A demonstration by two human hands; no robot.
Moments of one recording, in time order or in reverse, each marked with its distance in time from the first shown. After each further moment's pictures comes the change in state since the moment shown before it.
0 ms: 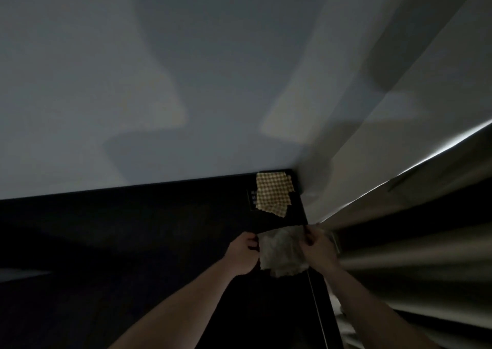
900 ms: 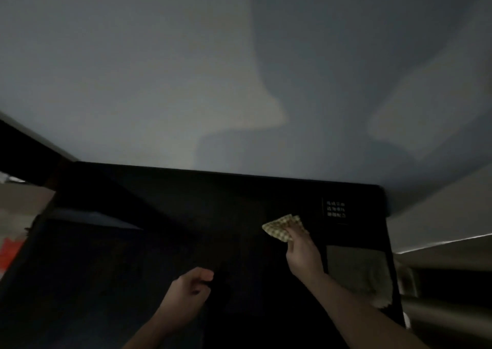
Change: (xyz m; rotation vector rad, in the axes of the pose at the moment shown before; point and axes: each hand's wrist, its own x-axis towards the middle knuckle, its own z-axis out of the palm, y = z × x) left_hand -0.167 -0.151 -0.154 0.127 0.482 -0.138; right_hand -0.011 -0.086 0.181 -0.302 -0.295 -0.489
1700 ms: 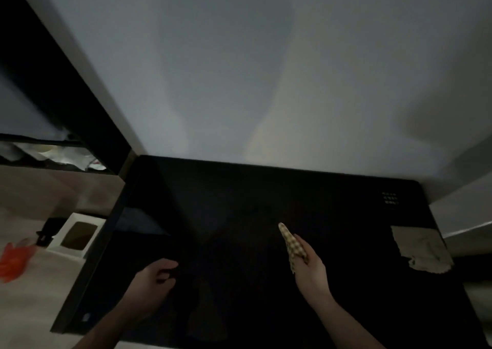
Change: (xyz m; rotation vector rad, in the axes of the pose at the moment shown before) left_hand -0.023 -0.278 -0.276 0.022 0.099 0.062; right_hand -0.171 -0.290 0.153 0.467 0.179 0.404
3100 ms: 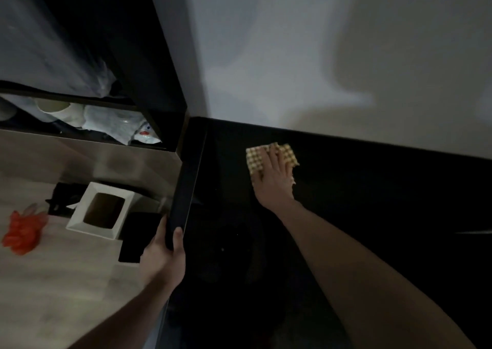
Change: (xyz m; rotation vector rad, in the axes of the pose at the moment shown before) left_hand 0.240 -0.209 -0.099 0.007 0.359 -0.158; right_hand 0.174 -0.154 0.438 -0.722 -0.096 -0.510
